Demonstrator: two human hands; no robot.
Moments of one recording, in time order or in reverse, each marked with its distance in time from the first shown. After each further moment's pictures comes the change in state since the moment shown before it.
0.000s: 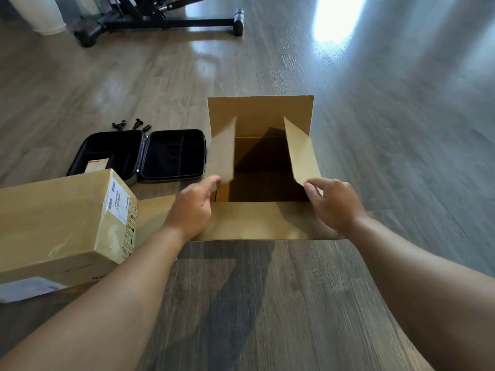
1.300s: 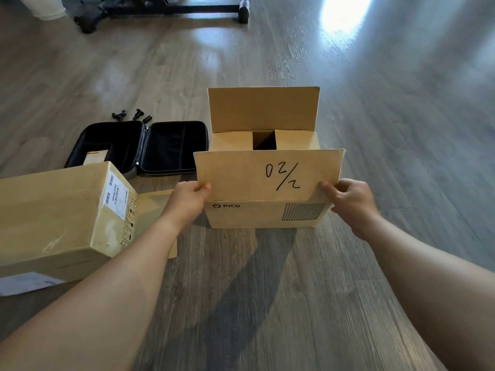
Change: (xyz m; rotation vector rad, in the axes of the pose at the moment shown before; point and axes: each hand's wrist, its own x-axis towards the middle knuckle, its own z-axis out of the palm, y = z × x) left_hand 0.015 -0.013 0.003 -0.396 -0.049 -0.535; right_hand 0.016 0.042 0.014 0.504 0.016 0.461
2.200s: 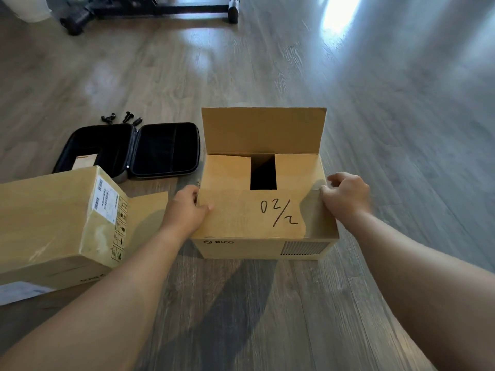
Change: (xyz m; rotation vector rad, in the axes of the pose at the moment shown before) left_hand -0.014 0.001 0.020 0.262 0.069 0.053; right_hand 0.001 -0.009 -0.003 -0.384 0.187 -0.067
